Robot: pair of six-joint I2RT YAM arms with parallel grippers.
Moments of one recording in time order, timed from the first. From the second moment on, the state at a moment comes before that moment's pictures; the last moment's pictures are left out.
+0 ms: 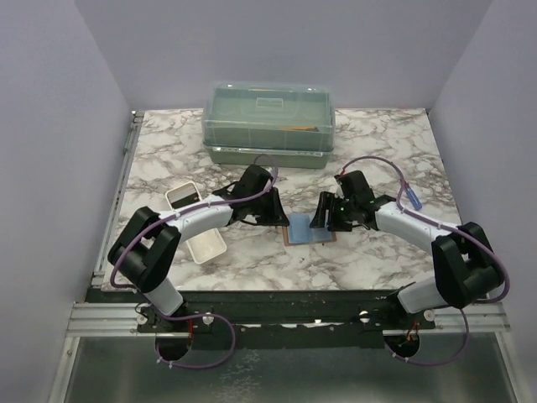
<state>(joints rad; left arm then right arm) -0.67 1.63 0.96 -0.17 0.33 -0.77 0.45 1.44 0.77 -0.29 -0.23 0.55</state>
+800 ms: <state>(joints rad) -0.73 1.76 0.97 -0.13 0.28 -0.77 0.45 1.54 0.74 -0.11 -0.41 0.57</state>
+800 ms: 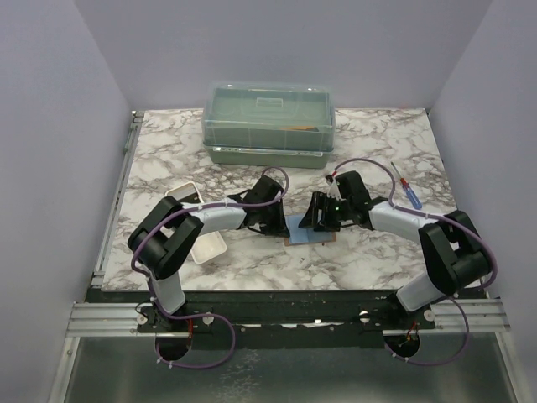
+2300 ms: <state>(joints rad) -0.71 1.77 0.95 -0.12 0.27 -0.77 0.45 1.50 0.76 -0.24 -0.24 0.56</state>
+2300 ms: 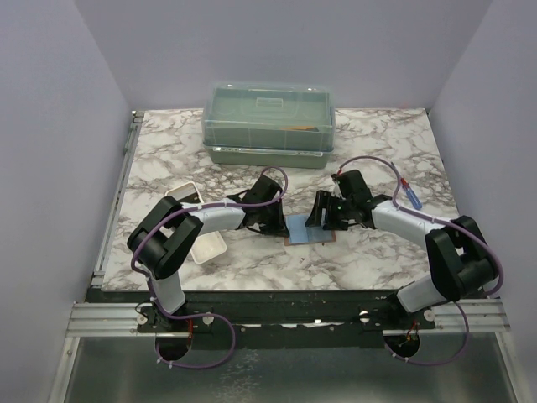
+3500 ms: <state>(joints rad) -0.71 1.76 0.95 -0.12 0.27 -0.76 0.46 1.38 0.76 -0.35 -0.20 0.61</state>
